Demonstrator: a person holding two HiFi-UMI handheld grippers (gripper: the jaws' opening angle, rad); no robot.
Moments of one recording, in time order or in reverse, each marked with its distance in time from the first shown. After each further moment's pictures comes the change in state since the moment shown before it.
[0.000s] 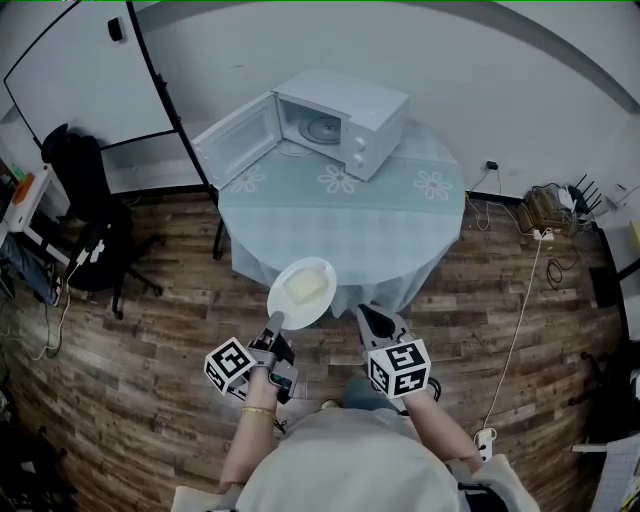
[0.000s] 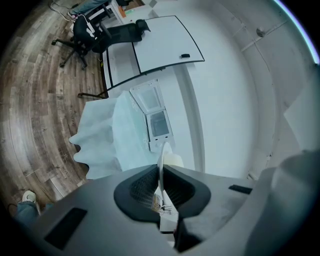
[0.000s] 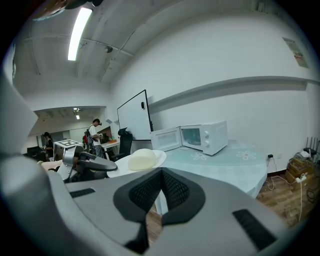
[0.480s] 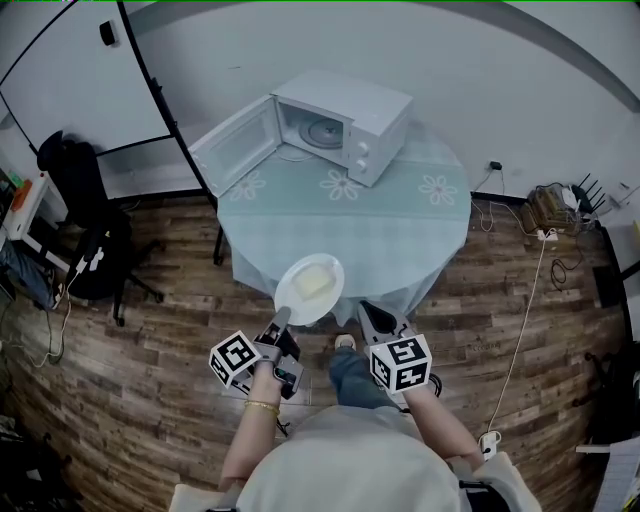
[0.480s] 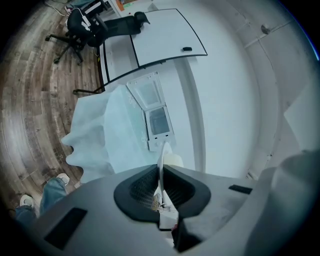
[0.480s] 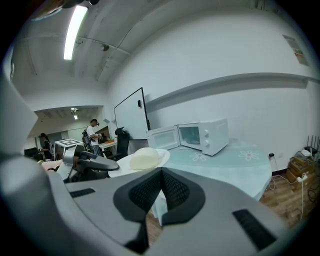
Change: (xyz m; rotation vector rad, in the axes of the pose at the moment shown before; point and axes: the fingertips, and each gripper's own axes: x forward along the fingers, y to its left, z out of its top) left arm 0.053 0.001 0.021 -0.001 0.047 -0.011; right arm 0.047 -0.024 0.010 0.010 0.015 -0.010
